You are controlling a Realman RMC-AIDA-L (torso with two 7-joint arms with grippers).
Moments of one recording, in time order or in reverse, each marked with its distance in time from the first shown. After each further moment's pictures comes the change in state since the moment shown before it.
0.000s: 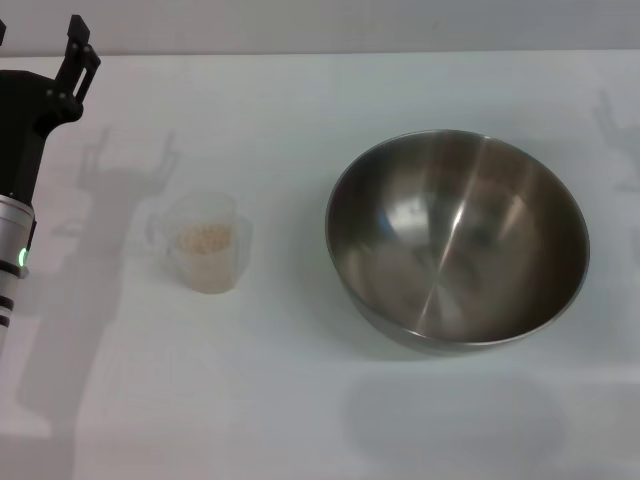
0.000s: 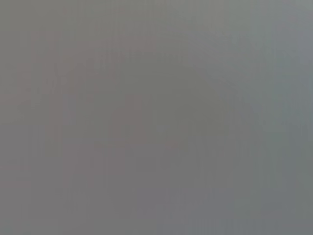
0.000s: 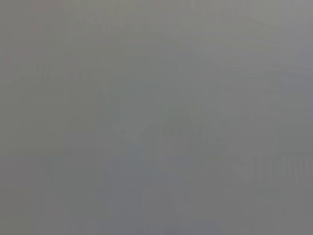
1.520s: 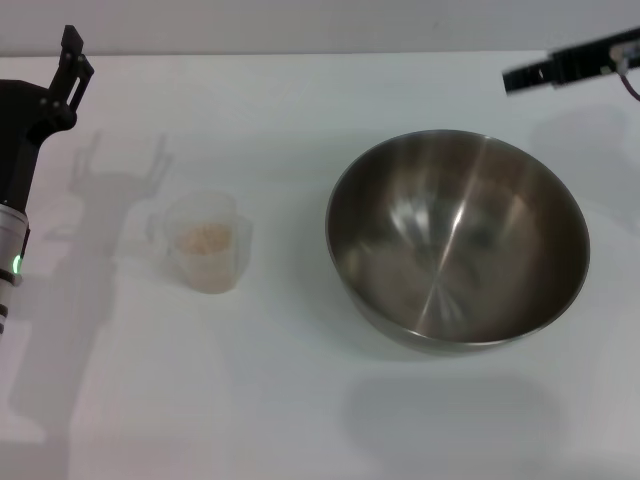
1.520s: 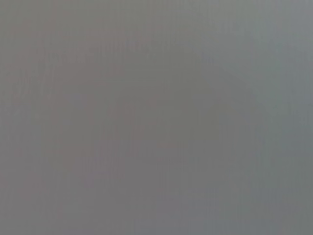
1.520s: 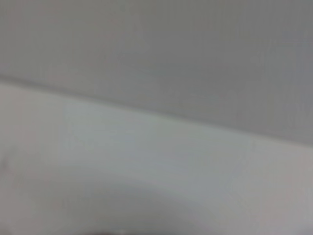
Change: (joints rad) left arm 0.007 -0.002 -0.003 0.017 -0.001 -0.004 -0.005; right arm 0.035 -0.024 0.583 -1.474 -0.033 2.742 -0.270
